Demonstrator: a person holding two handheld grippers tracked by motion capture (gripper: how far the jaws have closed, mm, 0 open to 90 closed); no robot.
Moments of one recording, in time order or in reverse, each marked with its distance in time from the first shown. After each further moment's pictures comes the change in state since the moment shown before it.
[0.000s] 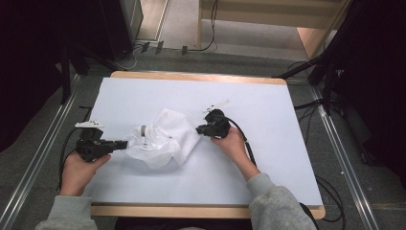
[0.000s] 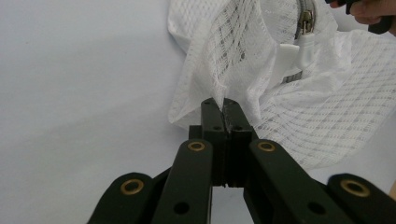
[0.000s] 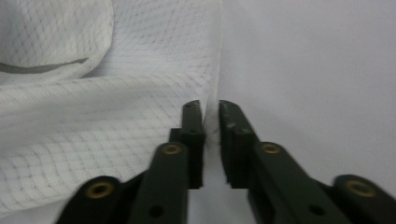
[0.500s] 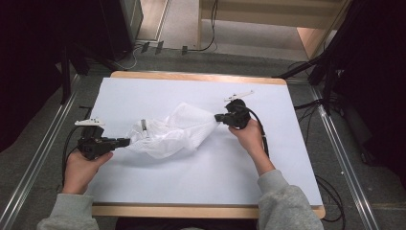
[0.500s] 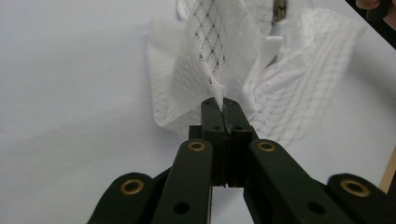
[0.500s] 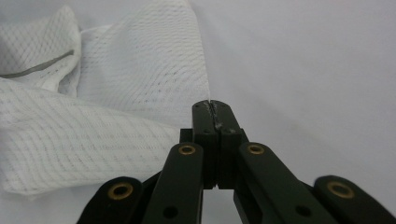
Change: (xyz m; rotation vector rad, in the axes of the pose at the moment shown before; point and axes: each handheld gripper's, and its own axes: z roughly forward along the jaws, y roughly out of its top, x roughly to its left) left arm -0.004 0.007 0.006 -0.031 -0.053 0.001; right arm -0.046 -0.001 -0.054 -0.089 -0.086 0.066
